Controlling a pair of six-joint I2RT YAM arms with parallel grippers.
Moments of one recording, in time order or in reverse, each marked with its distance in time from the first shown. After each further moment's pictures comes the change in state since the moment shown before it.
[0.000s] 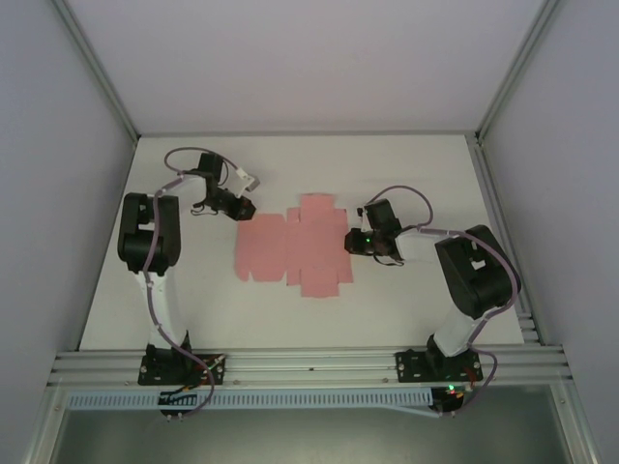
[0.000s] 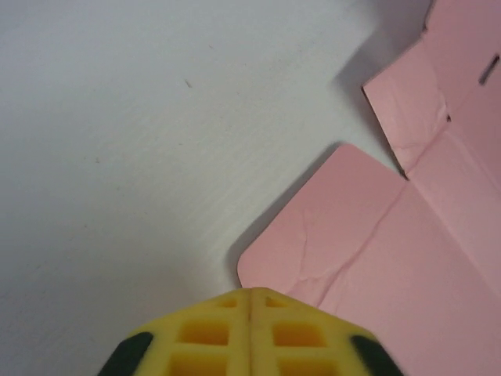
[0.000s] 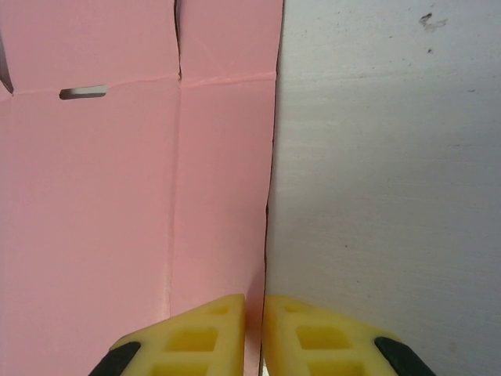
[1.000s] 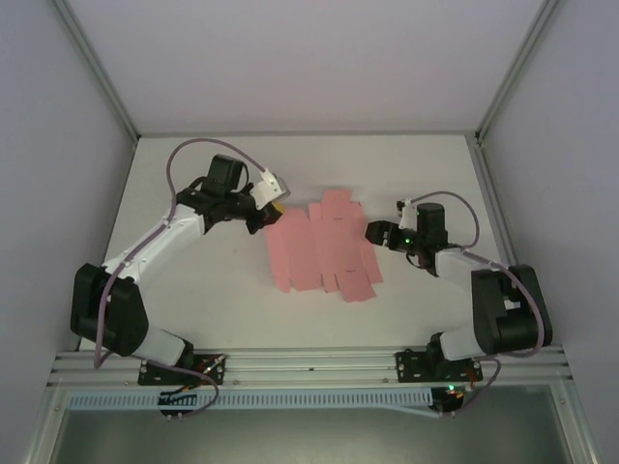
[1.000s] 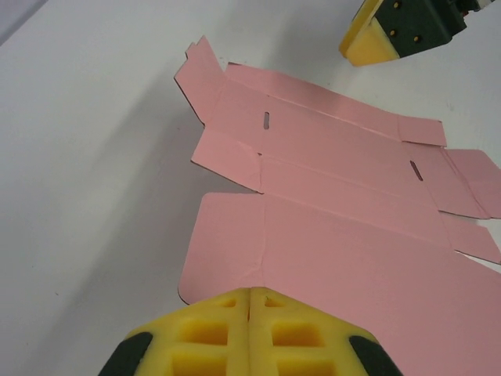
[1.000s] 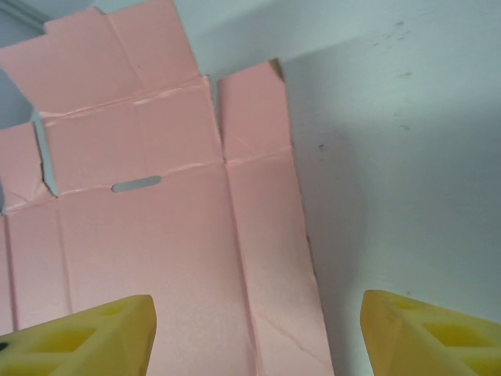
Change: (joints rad) left arm -0.301 -0.608 -0.244 0.074 -0.080 0.095; right arm -0.300 -0.255 -0.205 0.197 -0.345 -0.092
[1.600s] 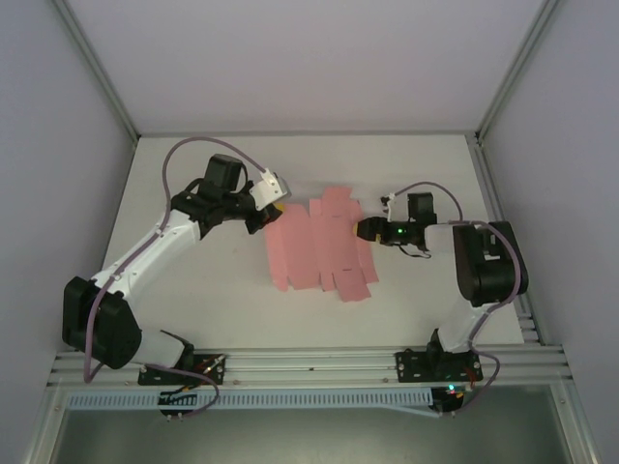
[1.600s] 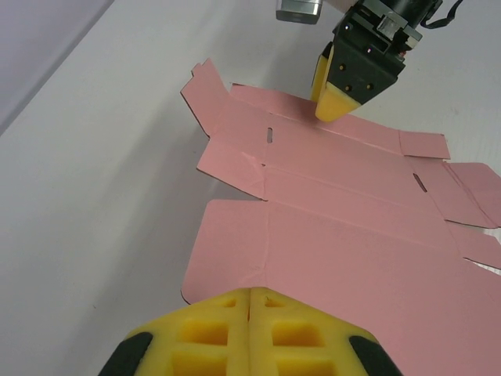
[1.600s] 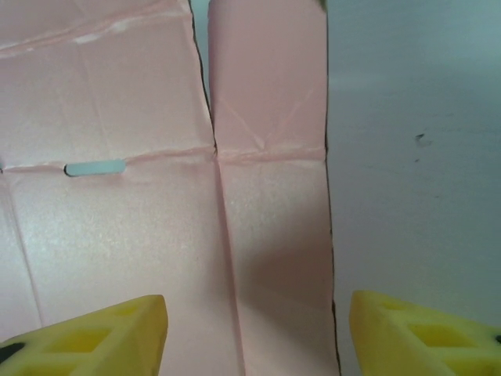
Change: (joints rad) left arm -0.032 -0.065 0.000 0.003 -0.049 0.031; right arm -0.019 0.303 0.191 -0.072 -0.277 -0.110
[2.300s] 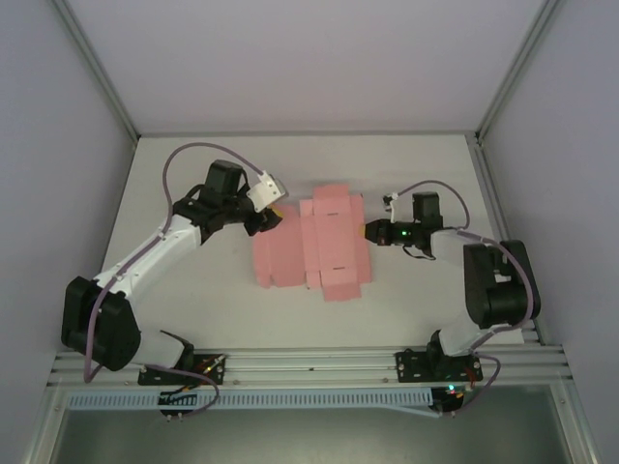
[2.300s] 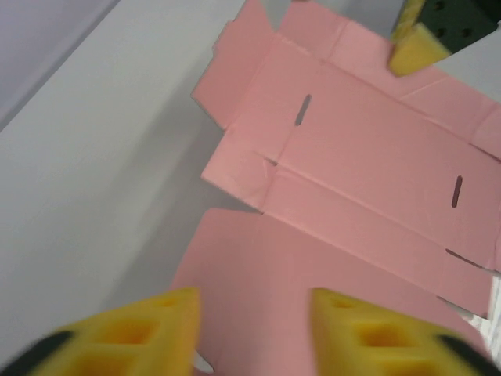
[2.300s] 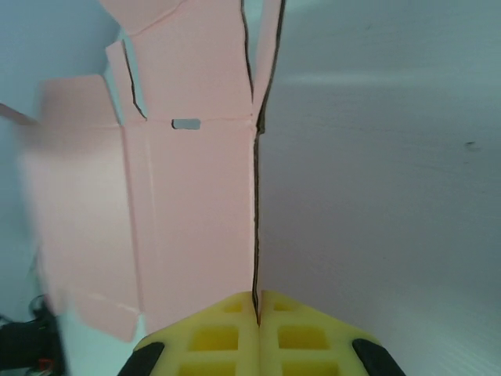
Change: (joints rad) left arm 0.000 -0.023 -0.092 0.094 -0.130 -0.086; right arm 0.012 -0.199 -0.052 -0.083 0.038 -0.078
